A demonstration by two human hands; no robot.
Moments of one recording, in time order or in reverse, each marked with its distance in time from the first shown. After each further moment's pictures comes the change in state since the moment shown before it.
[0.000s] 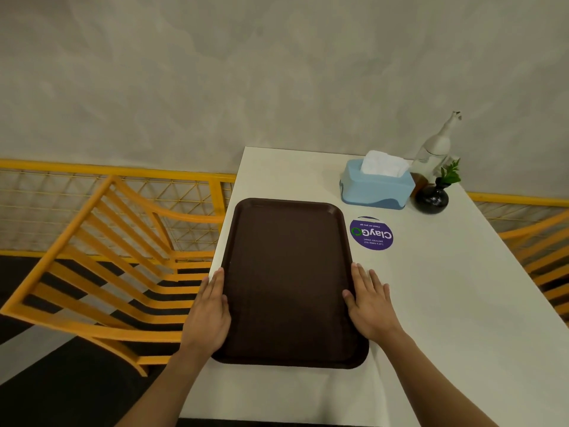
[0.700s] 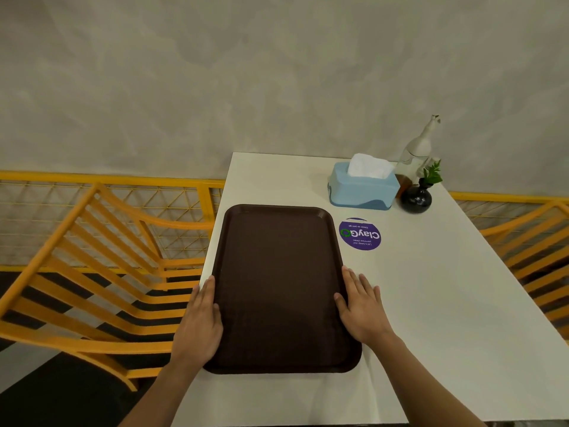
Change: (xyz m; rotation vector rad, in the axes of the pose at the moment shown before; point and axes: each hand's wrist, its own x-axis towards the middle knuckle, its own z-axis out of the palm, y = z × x) left_hand -0.003 -0.007 0.002 -0.030 -0.012 -0.003; right_hand -0.006 -0.001 0.005 0.034 0.031 0.024
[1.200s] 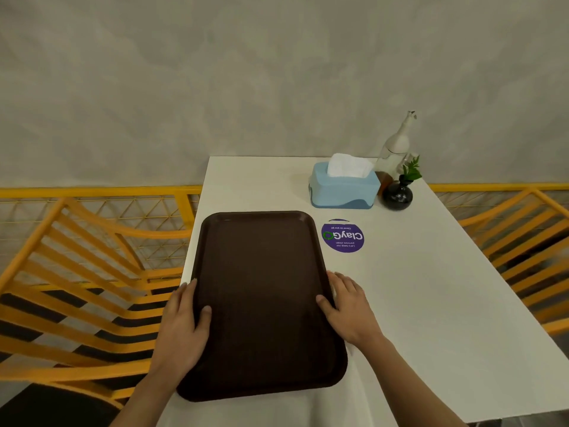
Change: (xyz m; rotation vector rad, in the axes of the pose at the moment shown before) left_hand 0.015 0.029 -0.019 -0.083 0.019 -0.006; right_hand -0.001 -0.006 -0.023 0.166 0.039 0.014
